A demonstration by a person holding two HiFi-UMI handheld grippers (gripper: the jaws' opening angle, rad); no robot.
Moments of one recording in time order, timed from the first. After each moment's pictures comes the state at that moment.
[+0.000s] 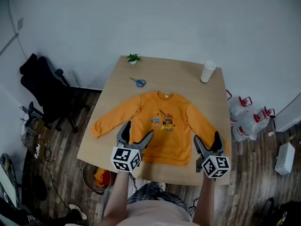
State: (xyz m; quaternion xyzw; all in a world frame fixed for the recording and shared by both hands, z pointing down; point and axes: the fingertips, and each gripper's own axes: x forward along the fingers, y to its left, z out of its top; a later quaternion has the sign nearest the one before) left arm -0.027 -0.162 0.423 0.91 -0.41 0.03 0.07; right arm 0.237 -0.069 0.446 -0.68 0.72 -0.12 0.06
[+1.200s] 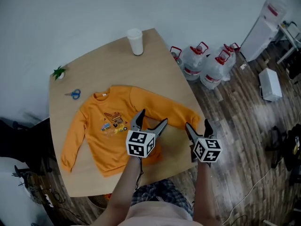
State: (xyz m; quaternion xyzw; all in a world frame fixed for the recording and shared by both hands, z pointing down) left arm 0.296 -0.122 0.545 0.96 -0.13 0.18 0.14; right arm 0.405 0.022 0.574 -0.82 0.51 -0.28 -0.01
